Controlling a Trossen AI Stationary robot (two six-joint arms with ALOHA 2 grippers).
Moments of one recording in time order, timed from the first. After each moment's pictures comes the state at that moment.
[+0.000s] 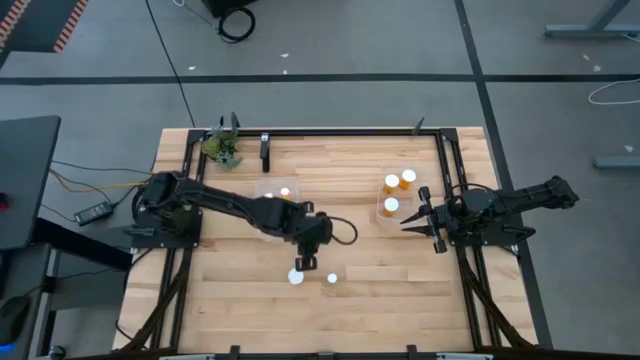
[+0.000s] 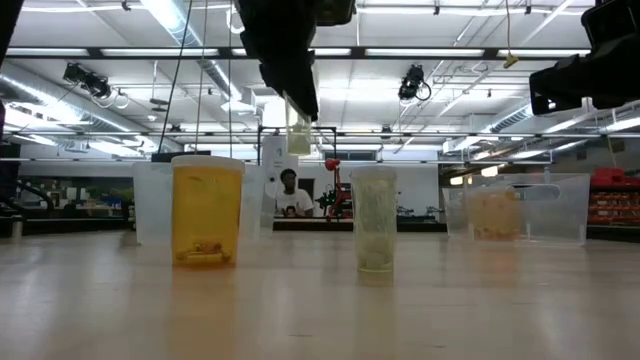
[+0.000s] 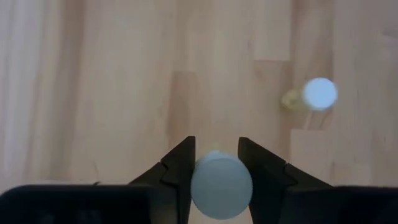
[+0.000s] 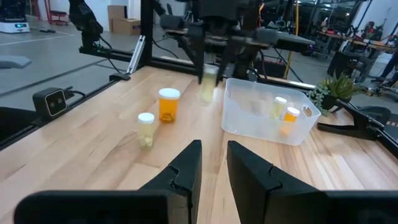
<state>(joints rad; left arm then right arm) -0.19 1.85 1.54 -0.82 -0.13 -0.22 0.21 0.10 0.09 -0.12 0.03 -0.14</state>
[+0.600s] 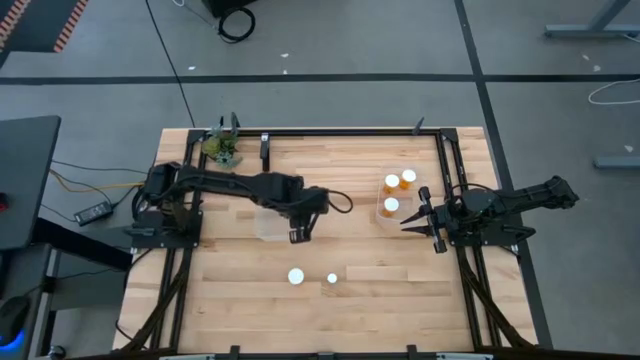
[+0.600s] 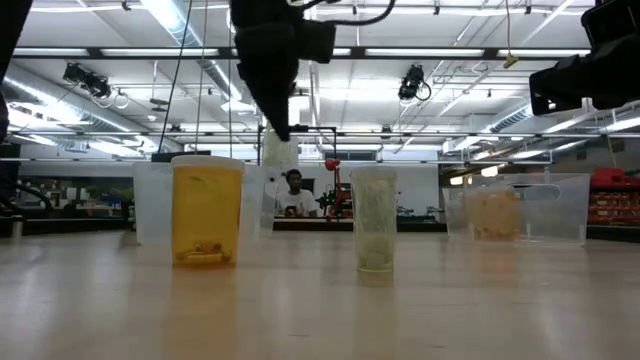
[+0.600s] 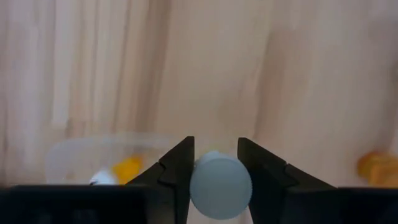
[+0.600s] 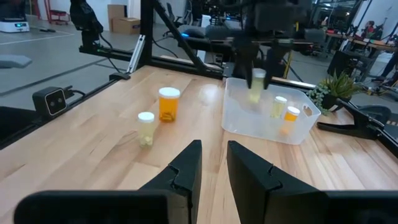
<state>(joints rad) -0.03 1.82 1.54 -0.99 -0.19 -0.12 0.21 0.10 0.09 -0.12 0.03 -0.14</state>
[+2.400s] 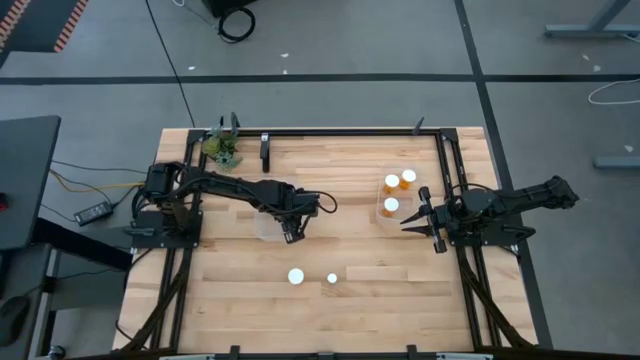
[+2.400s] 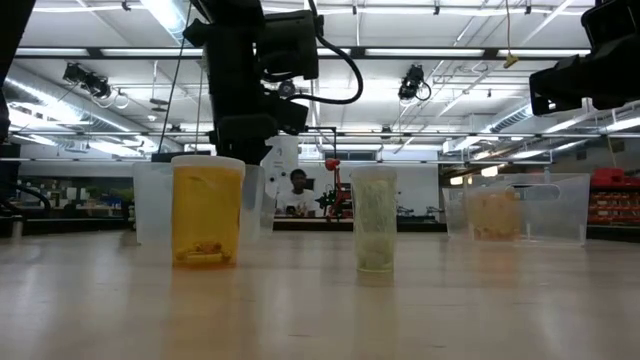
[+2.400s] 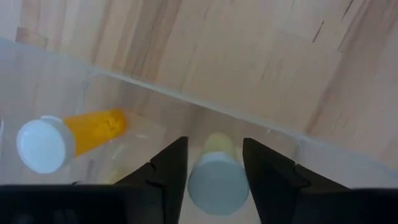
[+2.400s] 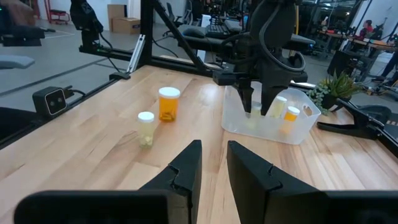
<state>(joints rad) 0.01 1.82 1.23 -0.79 -0.19 -0.31 0.21 0.10 0.09 -0.12 0.03 -0.14</state>
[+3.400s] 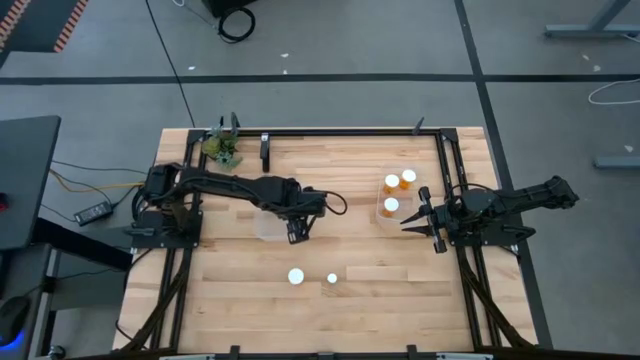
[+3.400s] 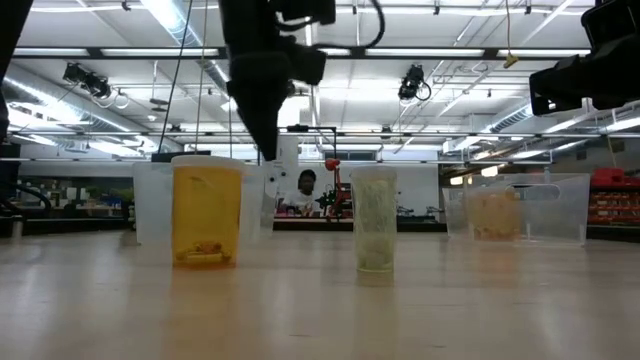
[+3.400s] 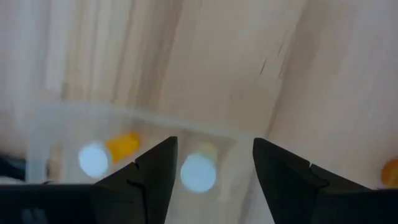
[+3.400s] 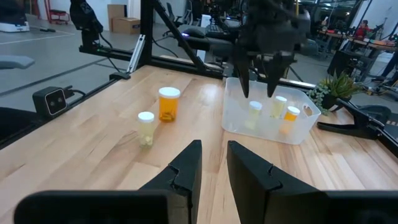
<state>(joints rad) -0.04 1.82 1.46 -0.97 -0.22 -0.23 0.21 0.10 0.09 -0.12 0.03 -0.14</state>
